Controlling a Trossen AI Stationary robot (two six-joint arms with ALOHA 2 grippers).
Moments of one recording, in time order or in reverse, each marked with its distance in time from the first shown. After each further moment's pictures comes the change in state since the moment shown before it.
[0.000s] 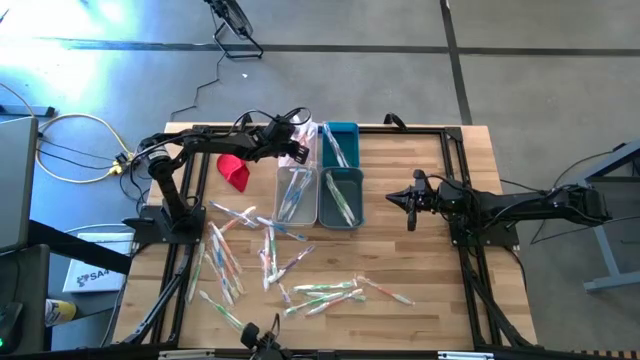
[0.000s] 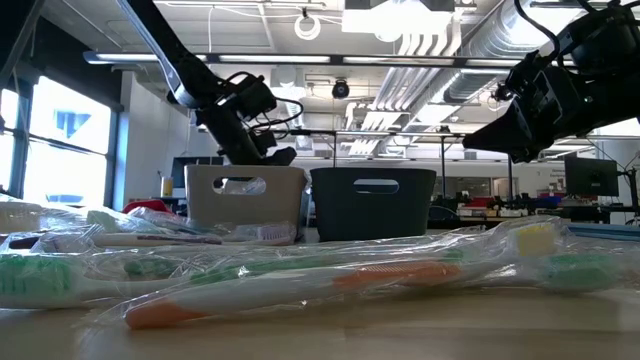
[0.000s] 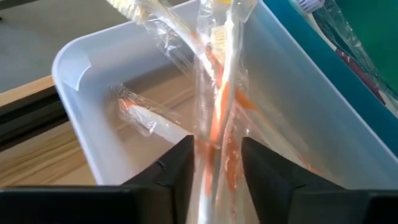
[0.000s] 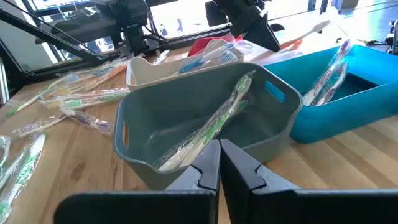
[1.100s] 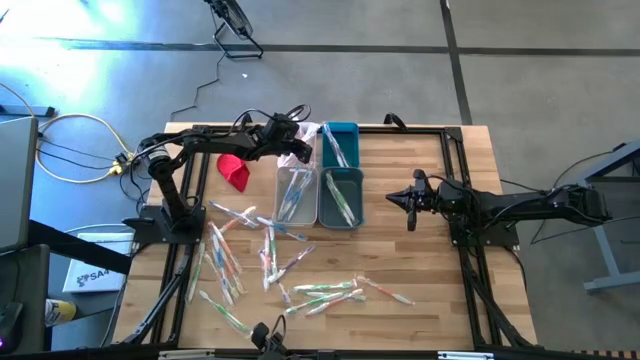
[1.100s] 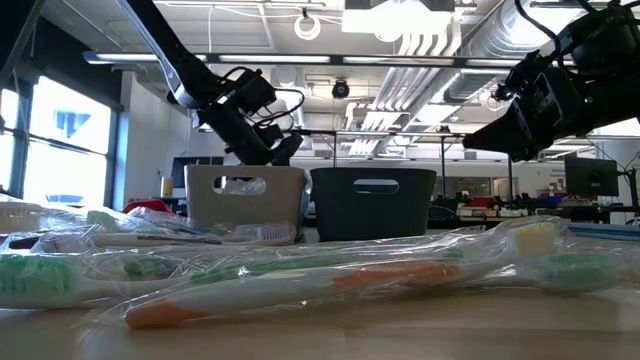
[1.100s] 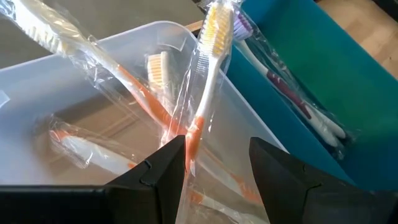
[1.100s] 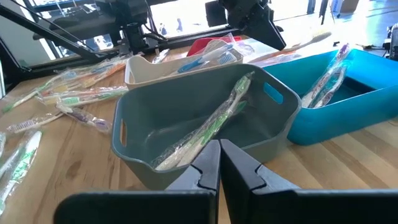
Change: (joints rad) left arm 0.000 0.000 0.000 0.108 0.148 0.002; right arm 0.000 0.000 0.000 0.000 0.003 -0.026
